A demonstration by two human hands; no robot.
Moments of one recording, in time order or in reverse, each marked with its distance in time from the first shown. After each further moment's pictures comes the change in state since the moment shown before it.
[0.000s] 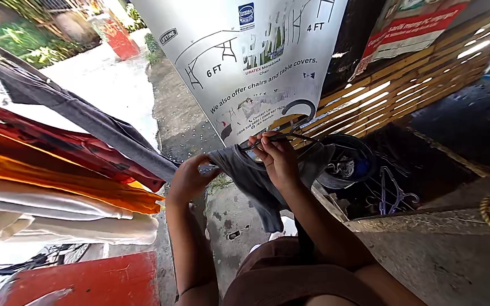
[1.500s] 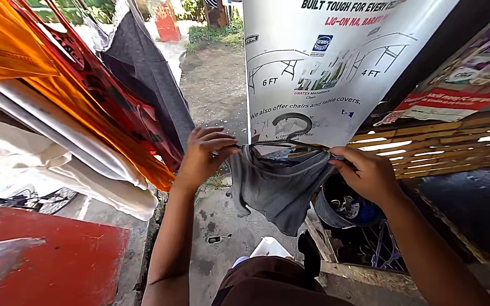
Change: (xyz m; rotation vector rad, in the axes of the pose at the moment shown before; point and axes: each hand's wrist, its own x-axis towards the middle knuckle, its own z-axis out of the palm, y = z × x) left_hand -0.009 -0.024 -0.039 0.056 0.496 0.573; right_hand 0.045 -0.103 -0.041 -1.630 -0.652 -0.776
